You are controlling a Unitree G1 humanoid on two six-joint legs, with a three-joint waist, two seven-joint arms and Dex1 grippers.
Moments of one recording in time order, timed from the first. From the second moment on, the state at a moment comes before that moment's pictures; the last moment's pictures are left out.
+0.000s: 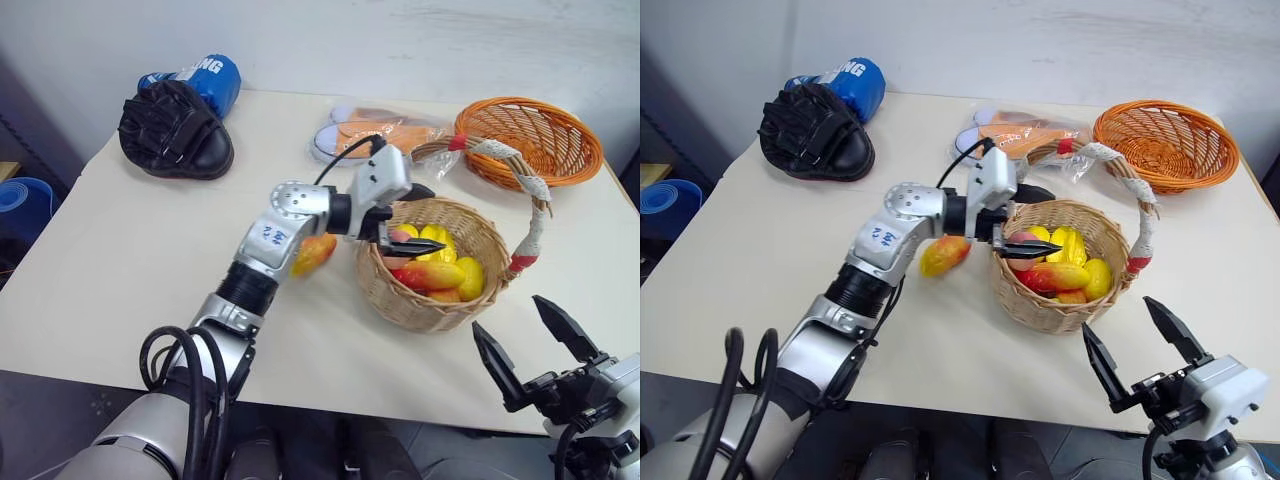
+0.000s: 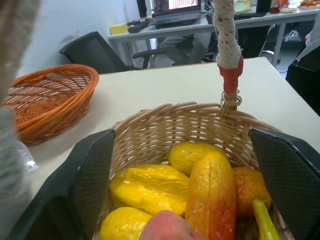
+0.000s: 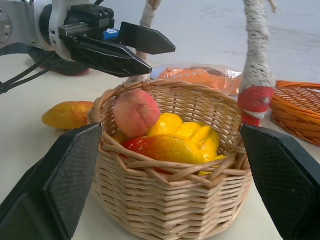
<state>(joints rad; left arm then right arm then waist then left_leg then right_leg) -0.97 0.17 -0.21 0.34 -0.22 0.25 -1.02 0.68 -0.31 -0.35 -0.75 0.53 -0.12 0.60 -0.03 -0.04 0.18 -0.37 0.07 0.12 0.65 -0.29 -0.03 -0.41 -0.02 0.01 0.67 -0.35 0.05</state>
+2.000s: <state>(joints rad) -0.90 0.37 -0.26 0.57 -0.06 0.39 -0.97 0.57 -0.44 -0.28 -0.72 0.42 -0.16 0.67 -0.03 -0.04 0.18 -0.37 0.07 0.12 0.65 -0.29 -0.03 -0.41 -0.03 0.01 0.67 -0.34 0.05</state>
